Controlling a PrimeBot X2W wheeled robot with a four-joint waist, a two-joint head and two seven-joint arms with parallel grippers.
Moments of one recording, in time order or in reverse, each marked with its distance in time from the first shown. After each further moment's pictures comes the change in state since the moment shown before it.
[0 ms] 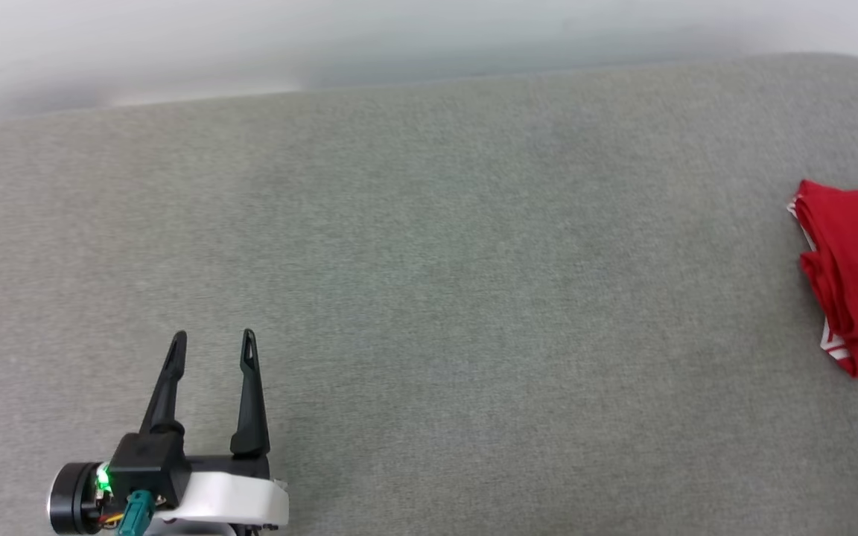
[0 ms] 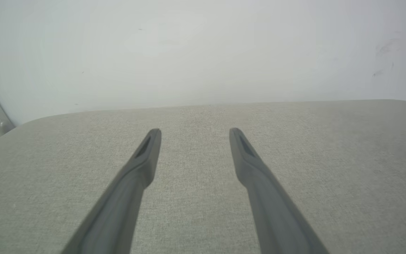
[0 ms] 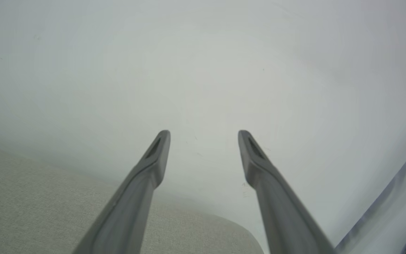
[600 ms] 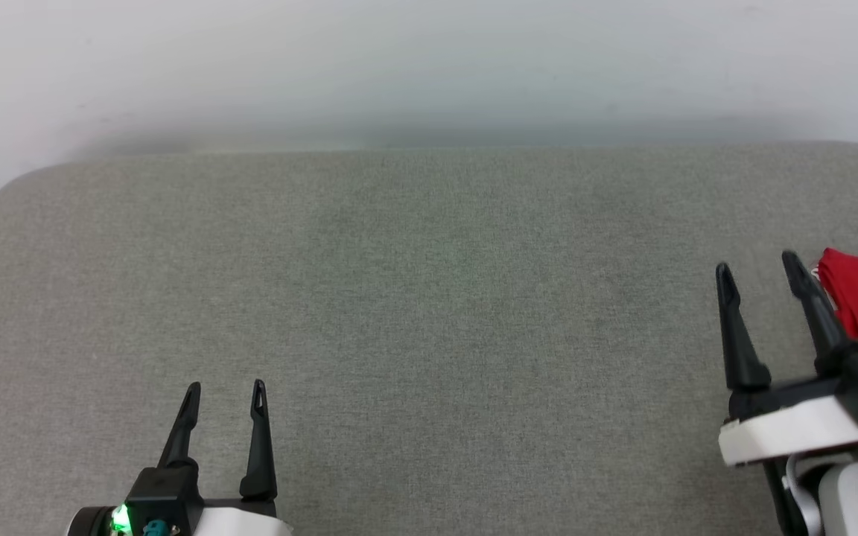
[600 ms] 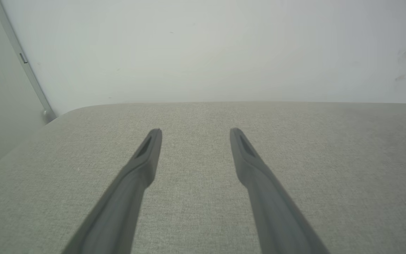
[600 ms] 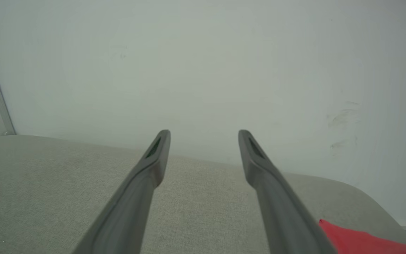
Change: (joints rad) left arm 0.074 -0.002 -0.013 0.058 -0.009 0.005 0.000; right arm 0.388 0.302 0.014 -0.110 -0.005 0.000 -0.080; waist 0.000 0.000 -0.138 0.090
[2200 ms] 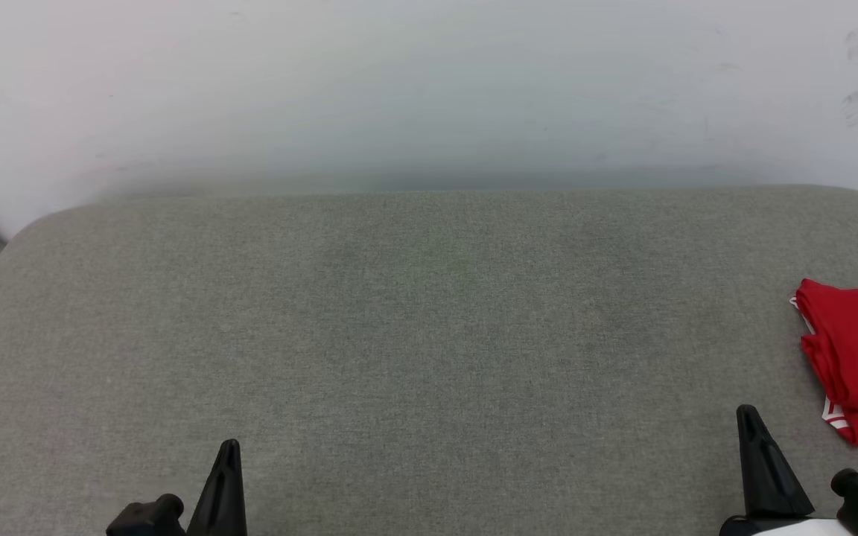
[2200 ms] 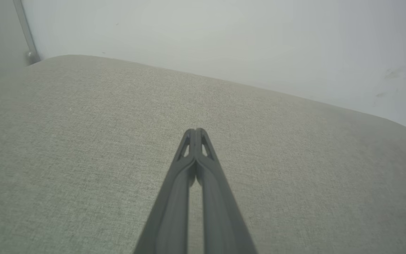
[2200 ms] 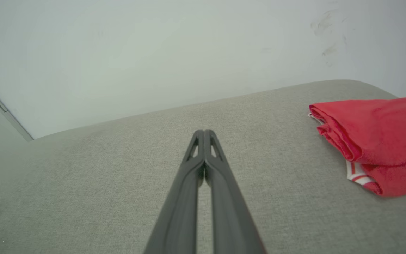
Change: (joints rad) left arm 0.059 0.002 0.007 0.098 -0.204 -0.047 0.038; right arm 0.296 0.084 -0.035 -0.005 0.186 0.000 0.035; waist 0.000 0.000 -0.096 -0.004
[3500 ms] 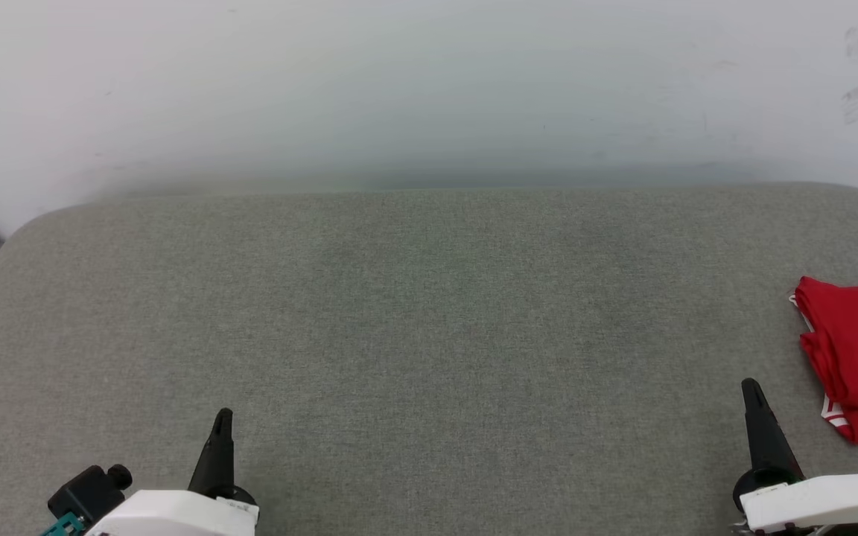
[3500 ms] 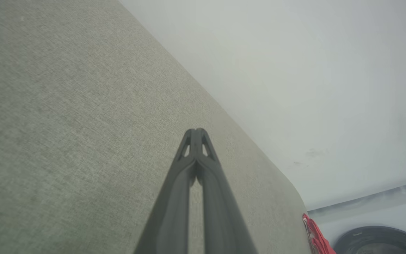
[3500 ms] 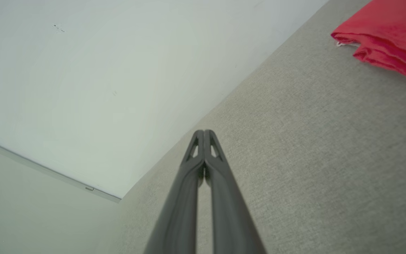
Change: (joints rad) left arm -0.118 0.015 0.037 0.072 -0.639 -0.061 0.134; right arm -0.107 -0.016 0.002 0.080 0.640 0.000 0.132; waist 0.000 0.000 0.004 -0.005
